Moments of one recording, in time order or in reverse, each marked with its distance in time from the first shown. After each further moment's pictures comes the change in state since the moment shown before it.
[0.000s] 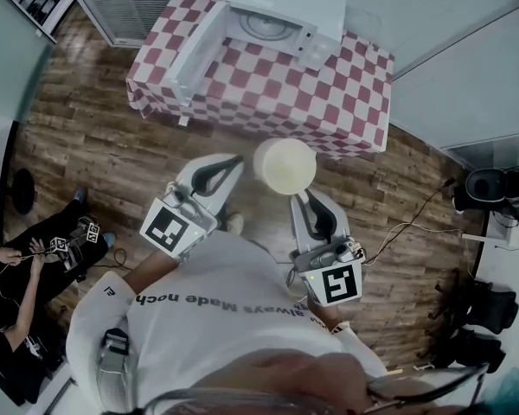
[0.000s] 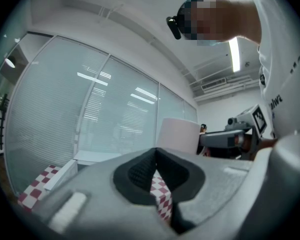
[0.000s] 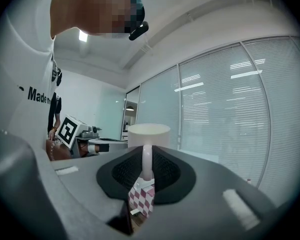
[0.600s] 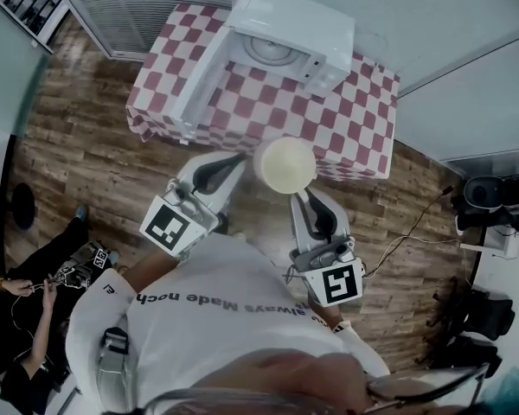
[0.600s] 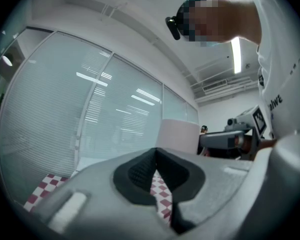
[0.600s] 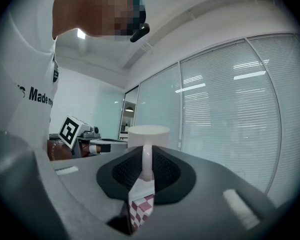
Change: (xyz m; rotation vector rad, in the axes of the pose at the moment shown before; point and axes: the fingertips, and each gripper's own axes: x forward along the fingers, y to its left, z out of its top) left arm 0.055 0.125 0.019 0.010 -0.021 -0.020; right arm 0.130 -0.051 0.021 0.009 -0.050 -0.016
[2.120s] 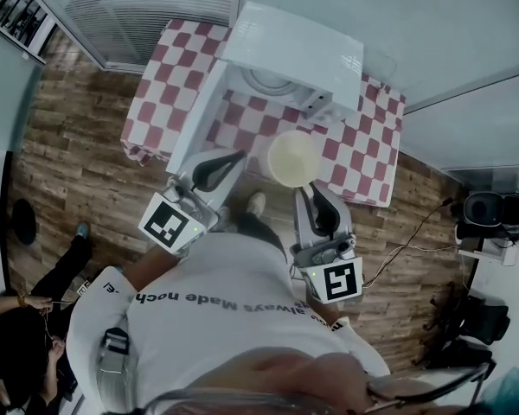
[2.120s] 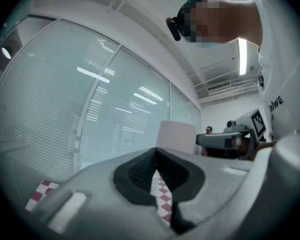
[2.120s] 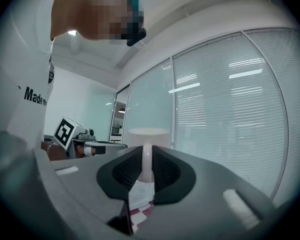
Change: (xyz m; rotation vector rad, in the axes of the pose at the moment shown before) left arm 0.094 0.151 0.002 -0.026 0.008 -0.015; right arm 0.148 -0.100 -0.007 0.004 -0.017 -0.046
